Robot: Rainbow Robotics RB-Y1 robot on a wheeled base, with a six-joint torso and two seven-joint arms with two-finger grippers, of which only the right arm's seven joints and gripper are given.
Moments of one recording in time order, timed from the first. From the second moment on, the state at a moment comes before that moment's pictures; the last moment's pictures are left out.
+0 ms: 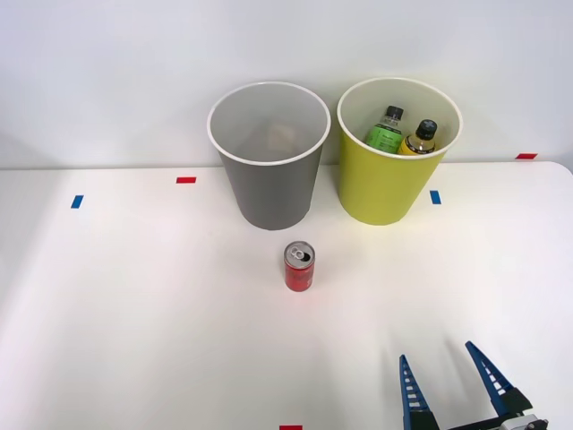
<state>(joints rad) 0.72 -0.23 0.21 -1.69 0.16 -0.74 1.24</state>
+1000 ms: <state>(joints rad) 0.72 -0.23 0.21 -1.69 0.16 -0.74 1.24</state>
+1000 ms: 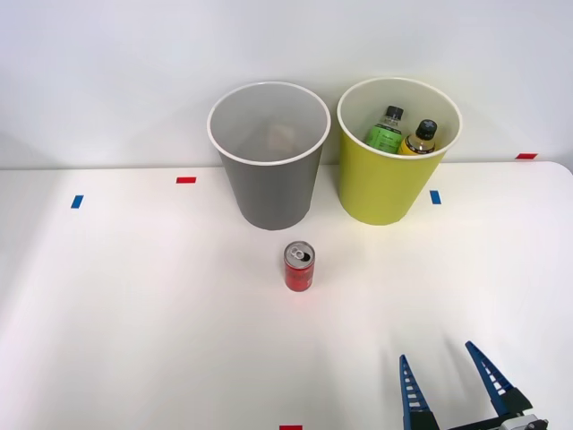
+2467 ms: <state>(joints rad) 0.72 -0.23 0.21 -1.69 0.16 -0.74 1.24</state>
